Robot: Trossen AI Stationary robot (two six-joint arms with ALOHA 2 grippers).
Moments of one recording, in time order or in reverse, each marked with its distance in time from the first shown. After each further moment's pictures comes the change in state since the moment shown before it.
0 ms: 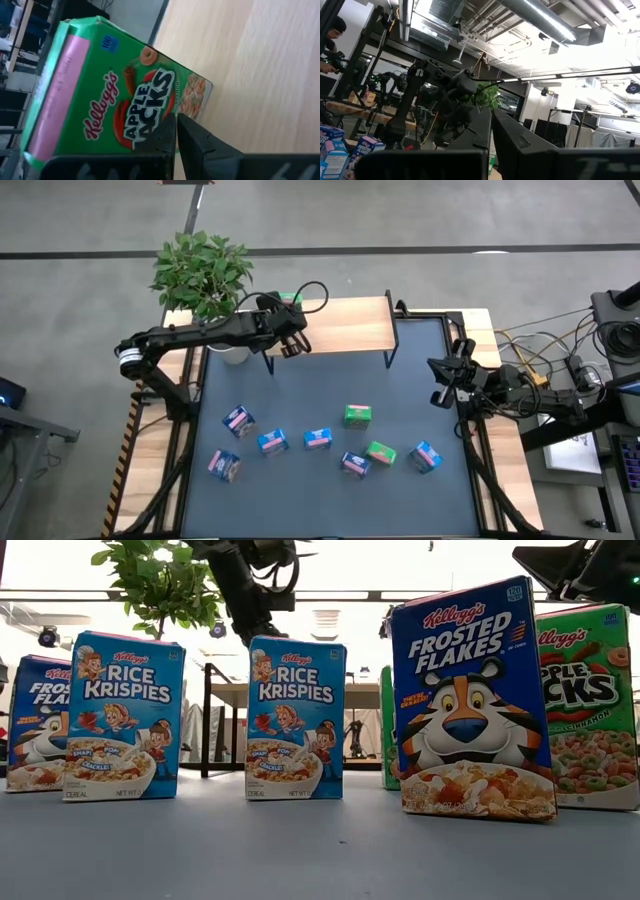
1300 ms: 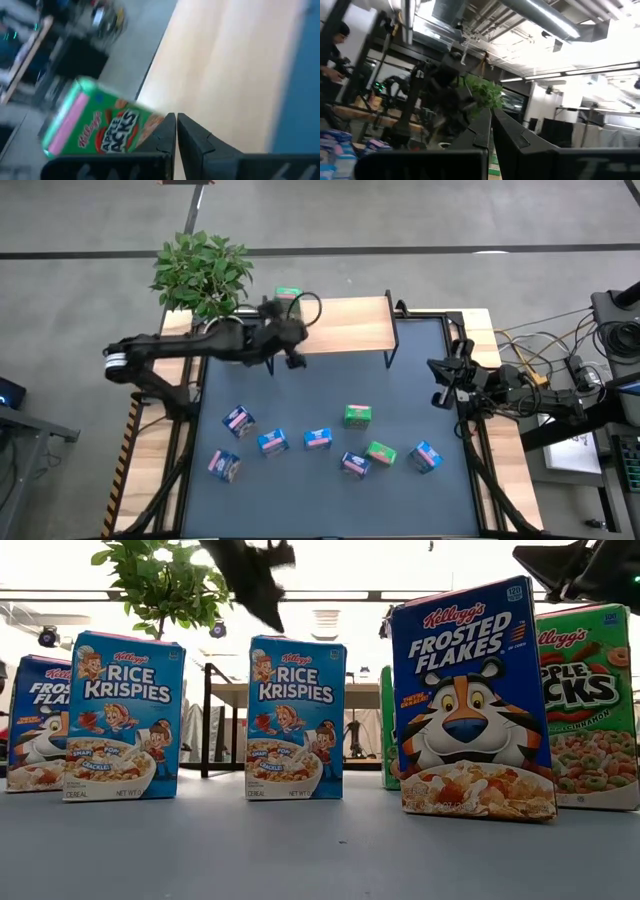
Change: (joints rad) left arm -0.177 -0.124 -0.054 0.137 0.002 -0.002; right arm 0.000 0.000 0.000 0.000 -0.023 0.050
